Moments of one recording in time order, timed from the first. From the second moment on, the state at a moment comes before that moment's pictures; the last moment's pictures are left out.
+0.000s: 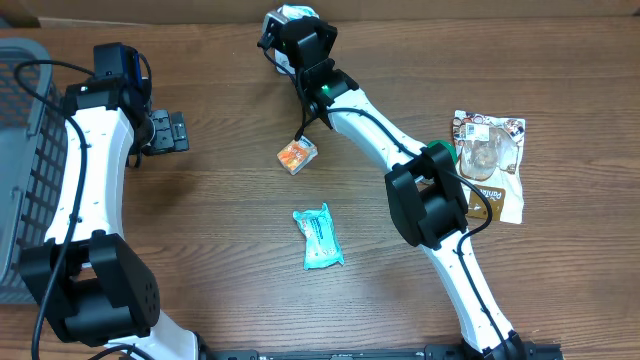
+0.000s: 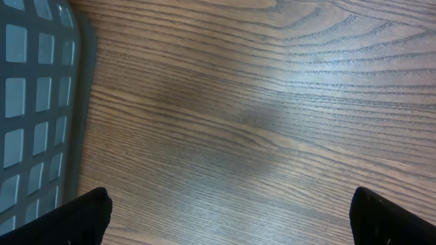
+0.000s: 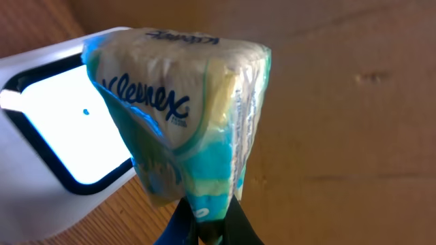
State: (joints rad) left arm 0.15 1.80 1.57 -1.07 -0.15 -0.08; right arm 0.56 2.58 2.24 -0.05 0.55 -1.04
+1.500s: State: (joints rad) left arm 0.15 1.80 1.57 -1.07 -0.15 -0.08; right arm 0.40 2.09 1.92 -1.31 -0.01 0.37
